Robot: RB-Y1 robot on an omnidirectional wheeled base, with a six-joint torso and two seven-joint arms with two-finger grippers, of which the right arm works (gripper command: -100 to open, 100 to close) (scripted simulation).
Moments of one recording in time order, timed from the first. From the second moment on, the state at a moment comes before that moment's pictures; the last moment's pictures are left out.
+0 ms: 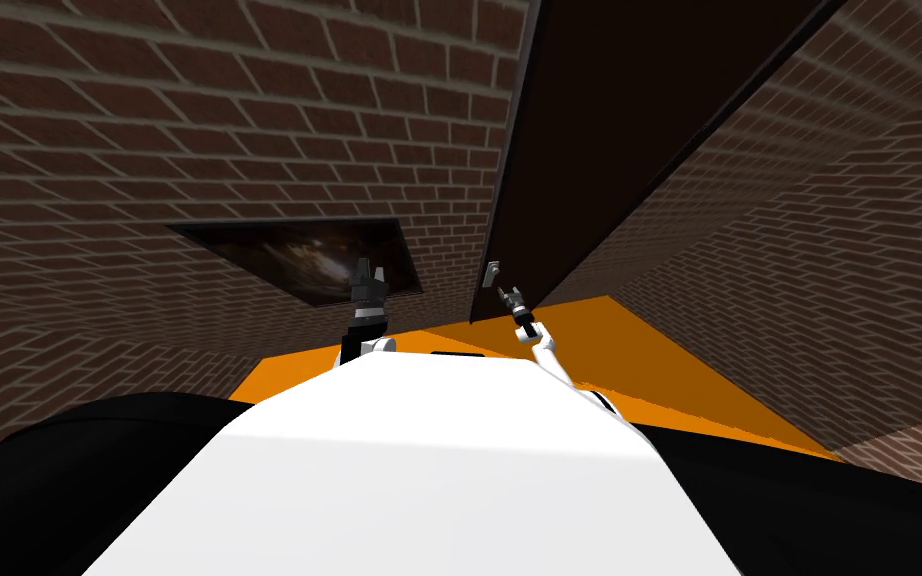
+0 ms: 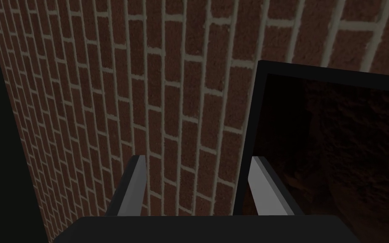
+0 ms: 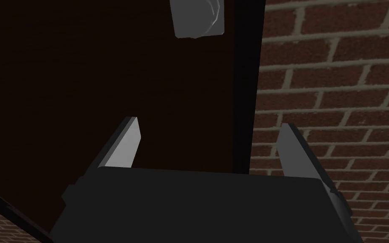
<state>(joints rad) -0.07 -0.32 0.00 -1.14 0.40 -0.52 0.78</state>
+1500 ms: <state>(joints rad) -0.11 -0.32 -0.02 -1.06 0.42 -0.52 0.85</state>
